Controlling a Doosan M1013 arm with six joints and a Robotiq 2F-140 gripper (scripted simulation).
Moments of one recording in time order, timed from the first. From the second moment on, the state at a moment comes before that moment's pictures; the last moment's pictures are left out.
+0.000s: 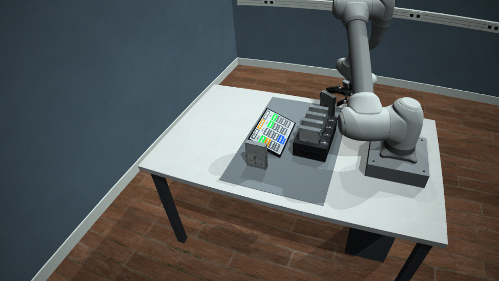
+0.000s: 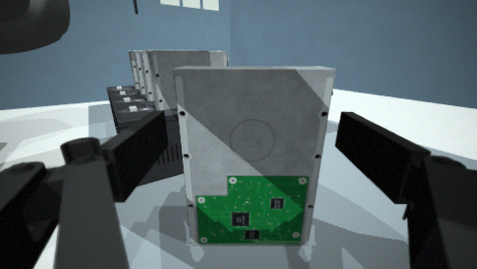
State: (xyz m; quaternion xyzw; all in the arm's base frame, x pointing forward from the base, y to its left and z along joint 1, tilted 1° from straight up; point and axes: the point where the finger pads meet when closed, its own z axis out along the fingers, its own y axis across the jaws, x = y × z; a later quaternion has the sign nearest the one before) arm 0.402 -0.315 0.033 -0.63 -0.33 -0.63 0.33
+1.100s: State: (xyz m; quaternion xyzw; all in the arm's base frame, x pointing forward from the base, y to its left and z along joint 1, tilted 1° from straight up) arm 0.382 -0.344 0.034 -0.63 -0.33 -0.63 0.33
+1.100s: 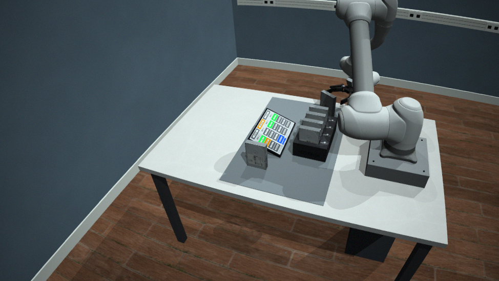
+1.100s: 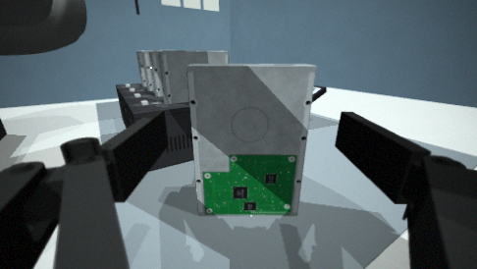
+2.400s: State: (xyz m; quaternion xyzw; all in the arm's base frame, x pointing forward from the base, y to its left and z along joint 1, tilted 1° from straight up) arm 0.381 -0.346 0.059 -0.63 -0.33 -0.63 0.33
